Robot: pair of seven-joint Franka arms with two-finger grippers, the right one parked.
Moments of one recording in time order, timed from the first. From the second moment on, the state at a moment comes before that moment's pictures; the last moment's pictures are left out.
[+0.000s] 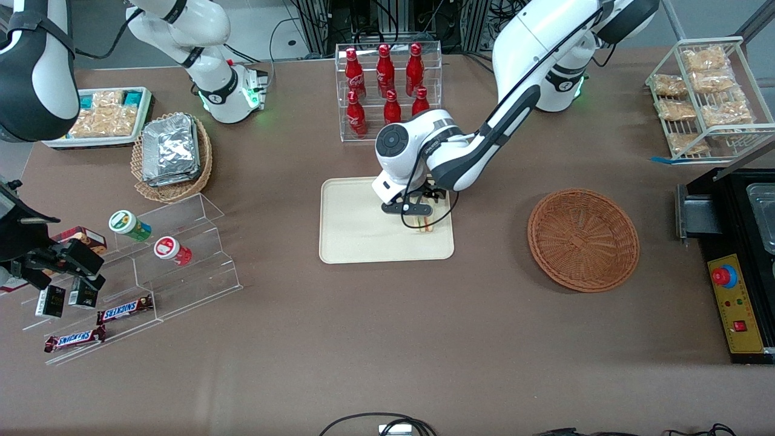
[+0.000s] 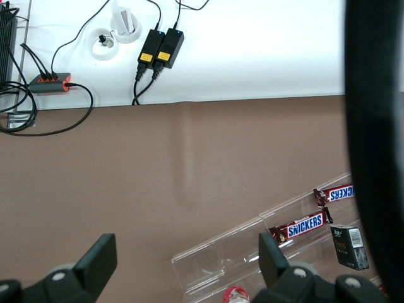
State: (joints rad) arm -0.39 0.61 -0.53 -1.79 0.42 2.10 -0.98
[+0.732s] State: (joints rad) arm -0.20 0.54 -0.51 -1.59 0.39 1.96 -1.03
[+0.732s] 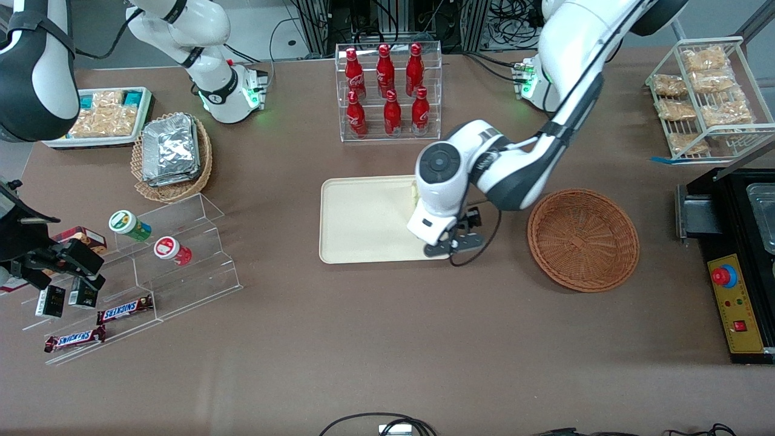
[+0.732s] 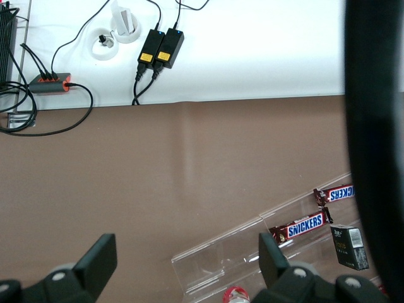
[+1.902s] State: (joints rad) arm 0.16 0.30 -0.48 -1.46 0.28 1.54 -0.57
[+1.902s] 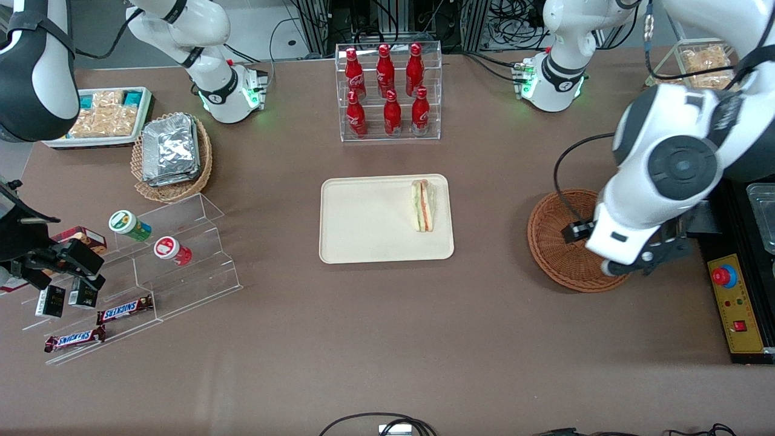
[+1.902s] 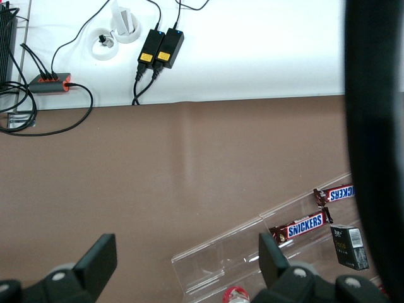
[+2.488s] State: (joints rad) arm 0.11 0.12 -0.17 -1.48 0.09 1.46 -0.07
